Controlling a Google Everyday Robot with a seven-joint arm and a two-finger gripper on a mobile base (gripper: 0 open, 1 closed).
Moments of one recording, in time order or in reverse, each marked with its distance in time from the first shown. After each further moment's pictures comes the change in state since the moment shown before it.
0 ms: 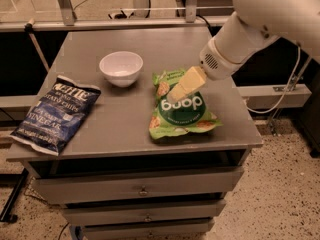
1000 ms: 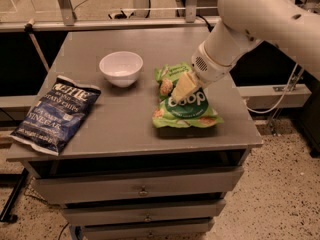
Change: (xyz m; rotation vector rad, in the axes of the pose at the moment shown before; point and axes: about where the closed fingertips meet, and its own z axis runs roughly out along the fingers) arm -0.004 -0.001 0.026 -0.012 0.053 0.063
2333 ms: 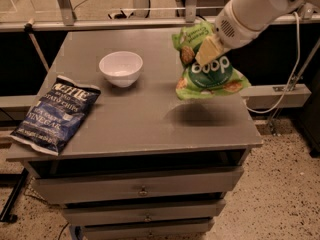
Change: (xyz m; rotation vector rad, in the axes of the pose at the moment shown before) arm -0.033 -0.033 -0.095 0.174 -0.168 -0.102
